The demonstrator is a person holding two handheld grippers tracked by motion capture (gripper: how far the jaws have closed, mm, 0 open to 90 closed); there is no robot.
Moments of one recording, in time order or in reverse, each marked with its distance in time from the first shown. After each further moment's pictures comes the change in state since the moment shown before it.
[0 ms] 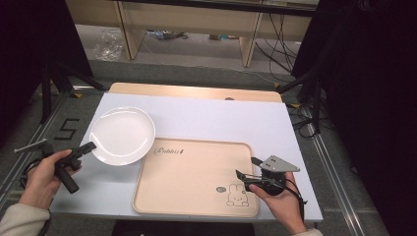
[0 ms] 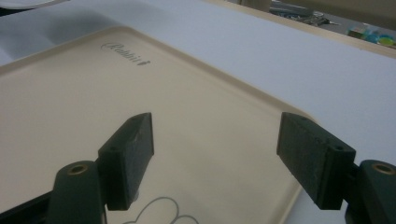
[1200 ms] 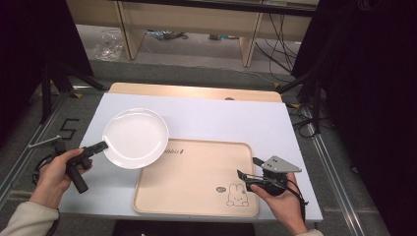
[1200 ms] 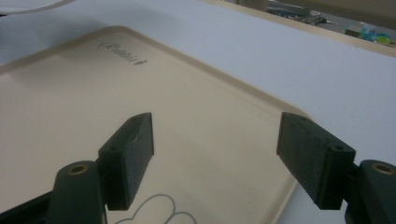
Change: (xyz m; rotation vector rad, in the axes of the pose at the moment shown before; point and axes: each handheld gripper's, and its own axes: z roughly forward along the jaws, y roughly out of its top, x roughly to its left) left arm -0.021 -0.017 0.019 0.074 -0.015 0.044; right arm -0.001 -0.002 -0.002 0.001 -0.007 0.021
